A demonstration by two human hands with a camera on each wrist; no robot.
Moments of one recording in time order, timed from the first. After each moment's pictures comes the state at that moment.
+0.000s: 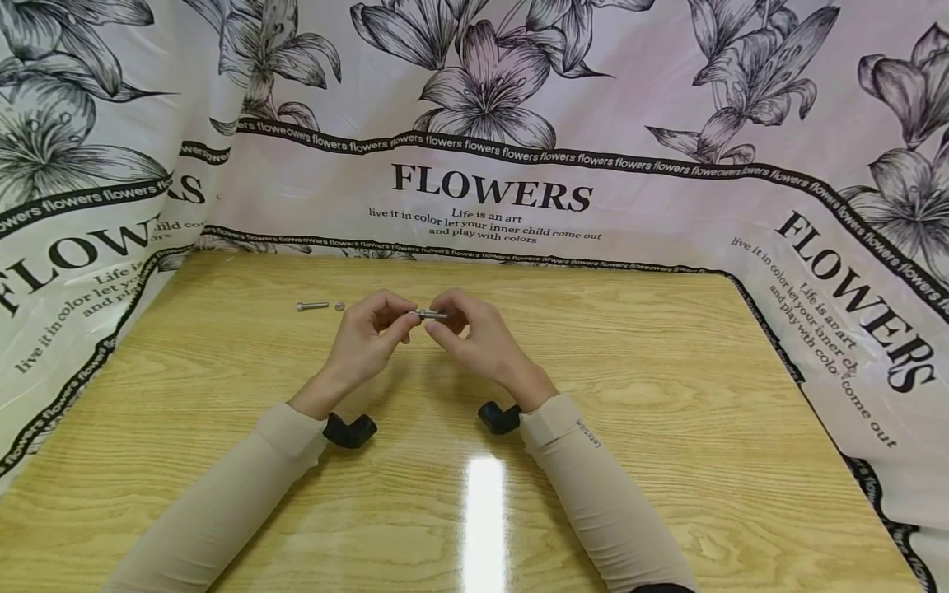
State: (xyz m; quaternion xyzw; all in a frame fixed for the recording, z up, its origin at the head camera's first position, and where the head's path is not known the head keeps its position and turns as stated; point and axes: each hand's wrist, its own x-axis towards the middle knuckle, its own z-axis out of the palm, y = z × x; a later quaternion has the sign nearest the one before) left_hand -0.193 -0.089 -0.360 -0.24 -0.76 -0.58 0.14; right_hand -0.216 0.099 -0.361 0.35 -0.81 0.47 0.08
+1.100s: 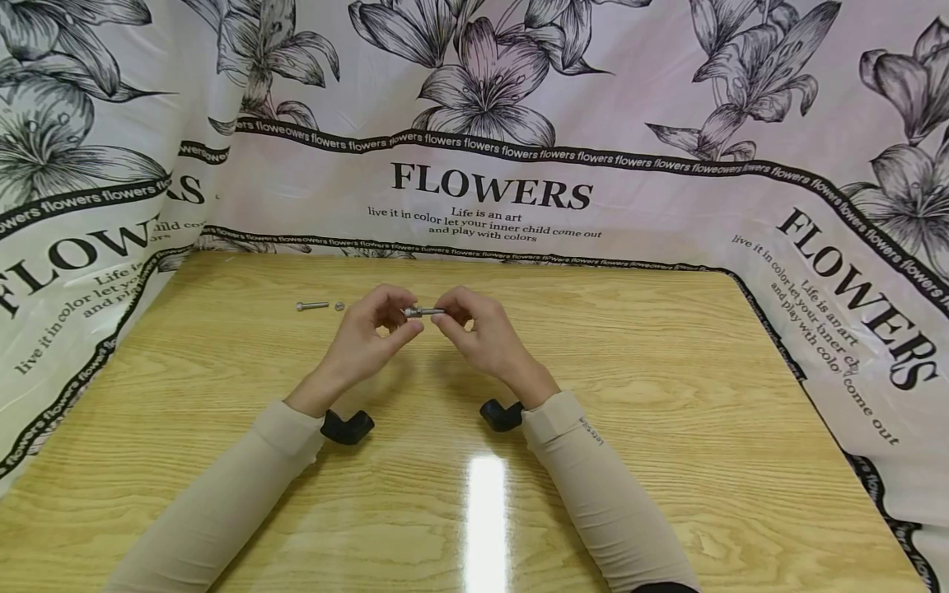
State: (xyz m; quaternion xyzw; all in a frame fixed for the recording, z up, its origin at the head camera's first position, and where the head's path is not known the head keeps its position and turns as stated) left_hand -0.218 -0.098 -0.388 -0.27 -0.79 -0.53 0.14; right_hand -0.232 0.103 -0.378 0.36 -0.79 0.48 0.12
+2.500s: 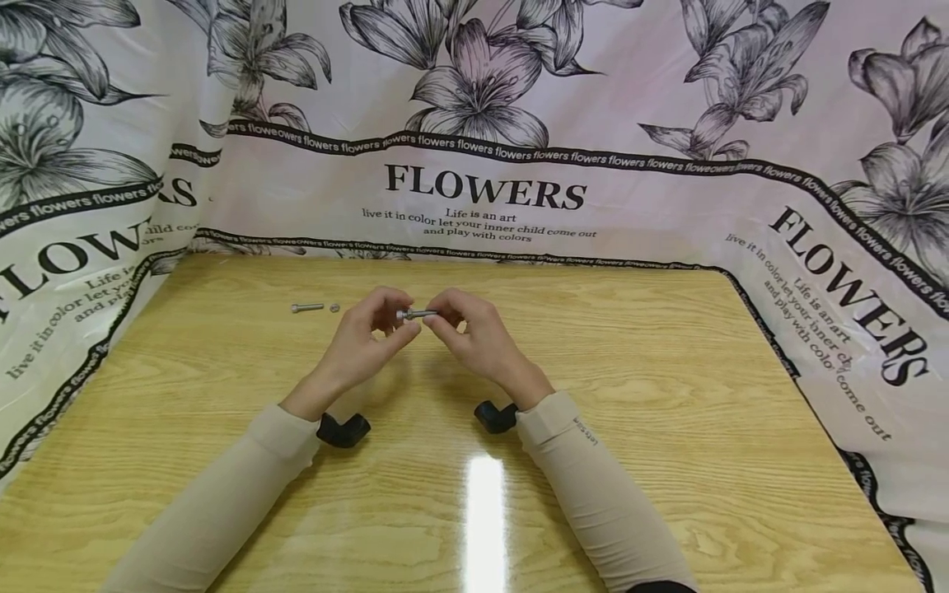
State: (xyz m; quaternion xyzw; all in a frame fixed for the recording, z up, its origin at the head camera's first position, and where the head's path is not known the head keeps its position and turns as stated) left_hand -0.216 -0.097 -0.388 -0.26 -0.81 -0.51 0.11; right_hand -0.214 0.098 -0.355 0.37 -0.78 0.49 0.11
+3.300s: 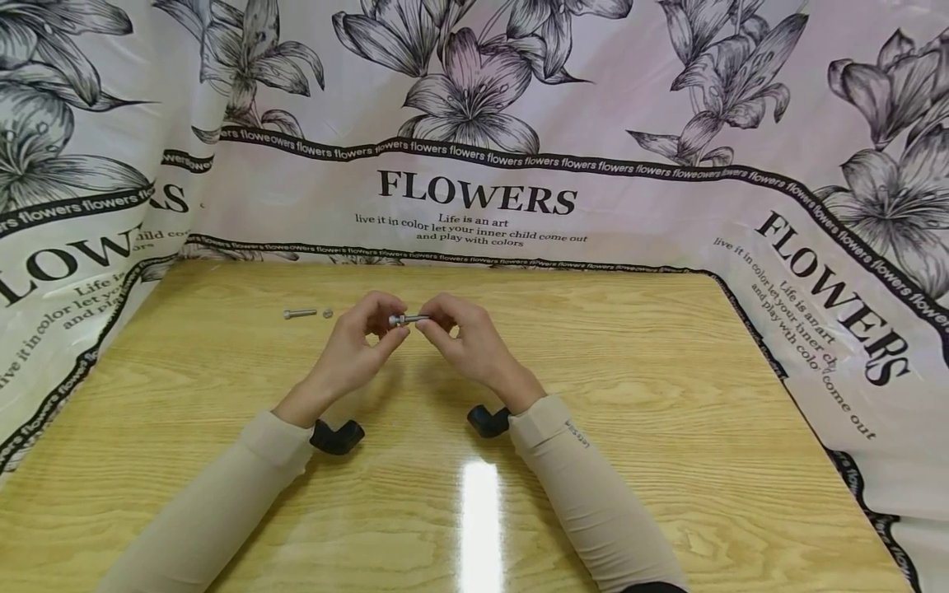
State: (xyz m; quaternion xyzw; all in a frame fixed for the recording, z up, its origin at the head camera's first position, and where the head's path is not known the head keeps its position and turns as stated) left_hand -0.214 -0.096 -0.386 -0.27 -0.81 -0.51 0.13; right_hand -0.213 0.098 -0.354 0.37 -0.78 0.49 0.12
